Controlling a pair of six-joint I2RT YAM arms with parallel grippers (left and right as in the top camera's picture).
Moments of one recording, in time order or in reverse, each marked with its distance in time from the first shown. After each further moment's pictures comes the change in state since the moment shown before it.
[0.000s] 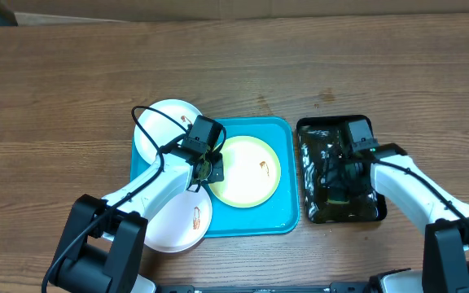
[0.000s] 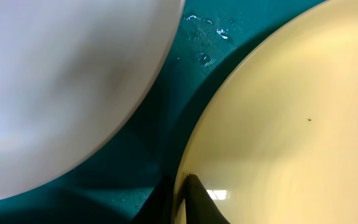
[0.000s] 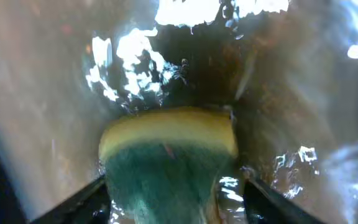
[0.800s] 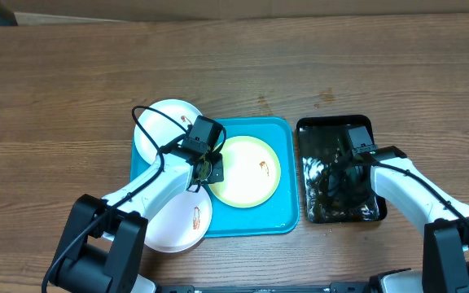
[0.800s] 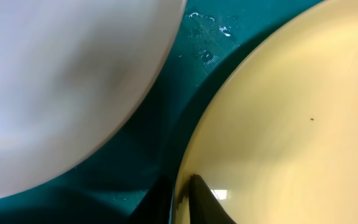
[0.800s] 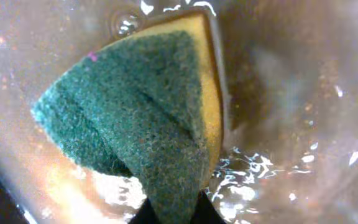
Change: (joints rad) left arm 0.000 0.000 0.000 -0.003 -0.003 0.000; right arm -0.002 0.000 -0.036 -0.085 -0.060 0.003
